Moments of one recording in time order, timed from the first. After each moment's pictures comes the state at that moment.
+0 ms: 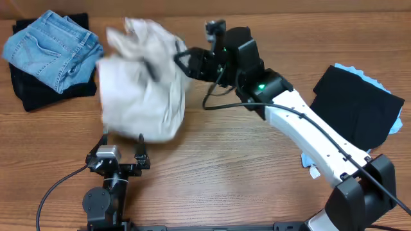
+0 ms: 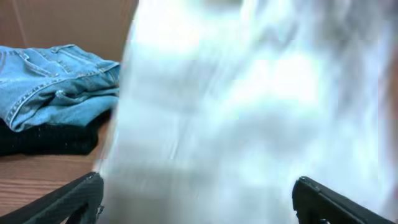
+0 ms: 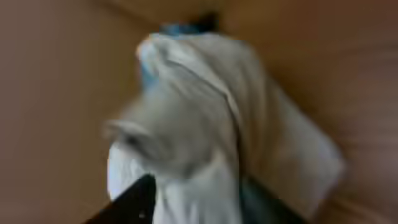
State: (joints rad) left arm 0.10 0.01 0.01 -0.06 0.14 -0.13; right arm 0.55 1.73 1.47 -0.27 -0.37 0.79
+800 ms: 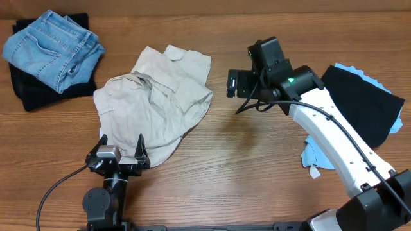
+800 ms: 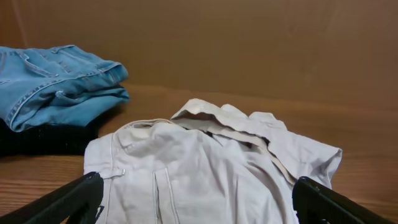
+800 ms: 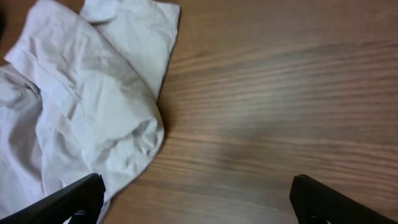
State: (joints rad) left arm 0.10 0.01 0.01 -0.06 0.14 -0.13; right arm 0.43 1.64 1.47 -0.87 -0.03 0.47
